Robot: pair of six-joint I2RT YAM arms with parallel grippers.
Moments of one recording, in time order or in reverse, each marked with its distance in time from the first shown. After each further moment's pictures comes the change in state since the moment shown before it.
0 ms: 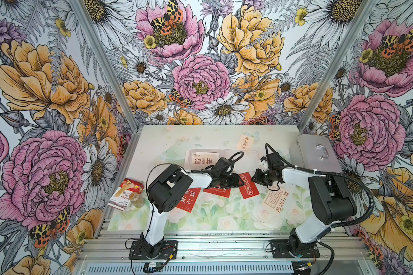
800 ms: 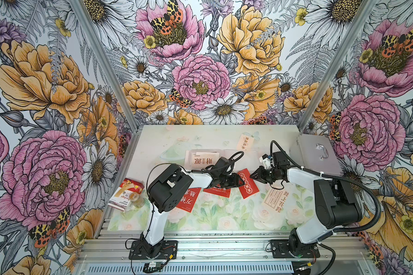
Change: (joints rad) left arm 0.002 0.004 0.005 -0.001 0.007 0.000; right arm -0.066 -0.063 -0.008 0.013 -0.226 0.006
